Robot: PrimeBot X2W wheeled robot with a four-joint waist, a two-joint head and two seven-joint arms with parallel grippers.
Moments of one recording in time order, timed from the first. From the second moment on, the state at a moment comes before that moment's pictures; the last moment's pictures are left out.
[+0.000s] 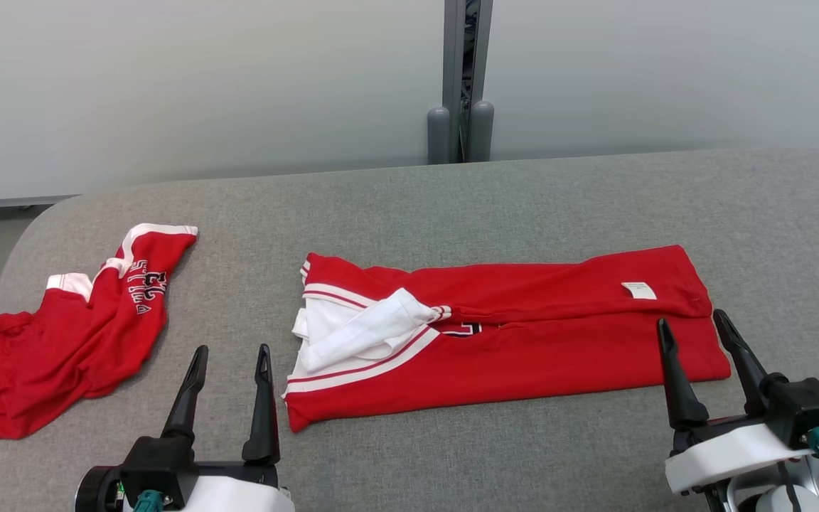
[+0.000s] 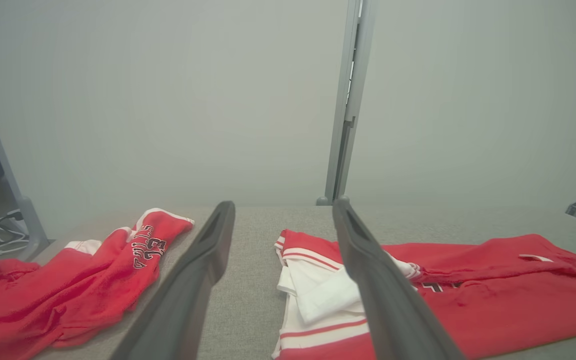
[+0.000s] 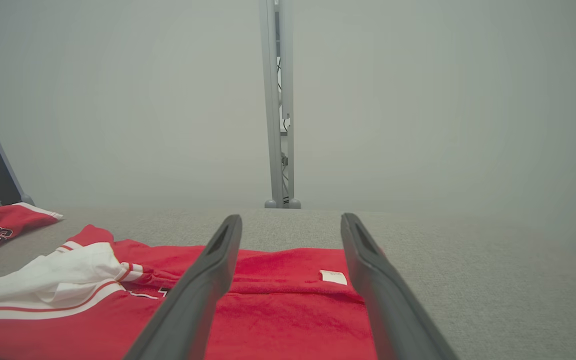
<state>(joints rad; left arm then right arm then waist) 0.02 0.23 -0.39 -0.02 -0.40 0.32 -0.26 -0.09 -0.05 0.01 0.24 0.10 0.13 -0.26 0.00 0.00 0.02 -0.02</state>
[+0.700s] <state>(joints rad) 0.08 0.11 -0.22 0.07 -0.23 0.16 -0.26 -0.04 -0.05 0.04 0.21 0.10 0.13 -0.26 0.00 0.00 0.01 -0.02</state>
